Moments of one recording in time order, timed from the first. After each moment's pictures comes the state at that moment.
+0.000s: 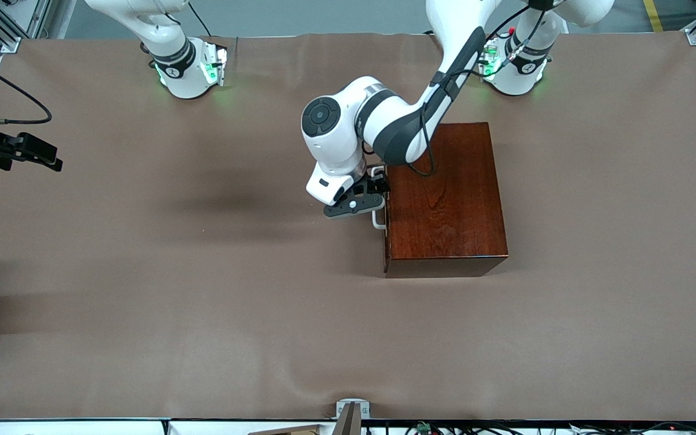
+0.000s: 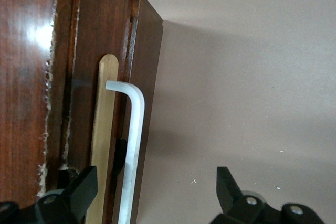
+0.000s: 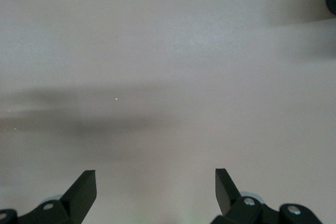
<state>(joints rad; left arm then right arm) -0.90 0.69 0.08 -1.29 0.10 1.86 -1.02 -0.02 -0.02 -0.05 -1.65 0.00 1.57 -0.03</state>
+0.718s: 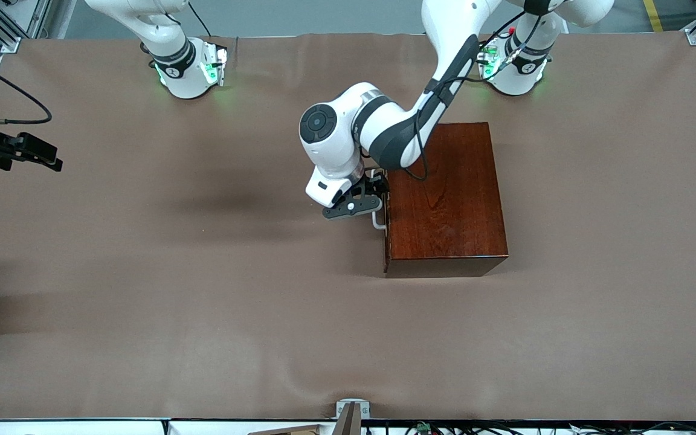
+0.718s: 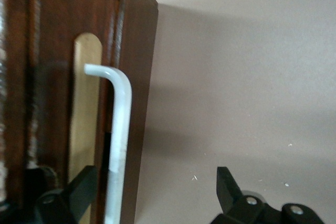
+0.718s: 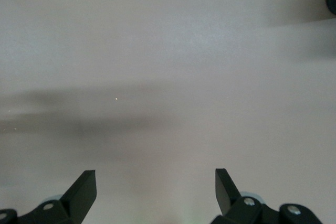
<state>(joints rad) -0.90 0.73 0.06 -1.29 0.10 1.86 -1.02 -0.02 -0.02 -0.05 -1.65 0.00 1.57 -0.03</state>
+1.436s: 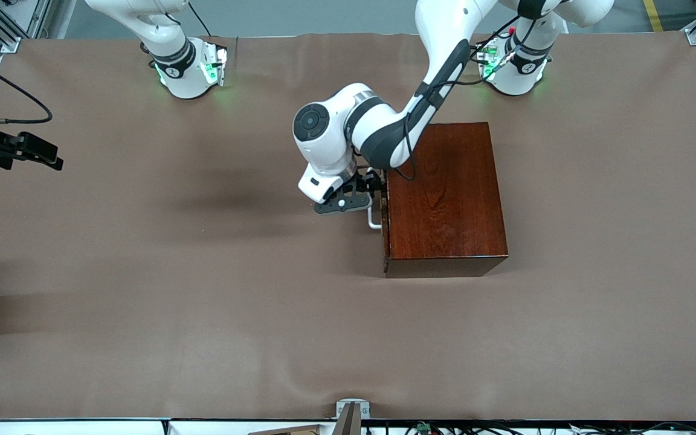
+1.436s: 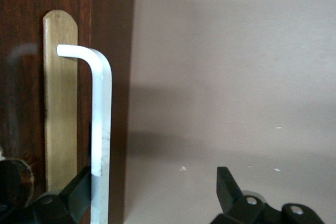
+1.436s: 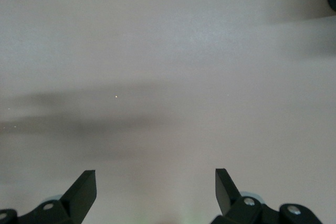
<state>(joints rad) -0.91 0.74 0.02 -1.29 0.10 1.92 -1.00 -0.02 -0.02 -0.05 -1.65 0.00 1.56 -0.03</state>
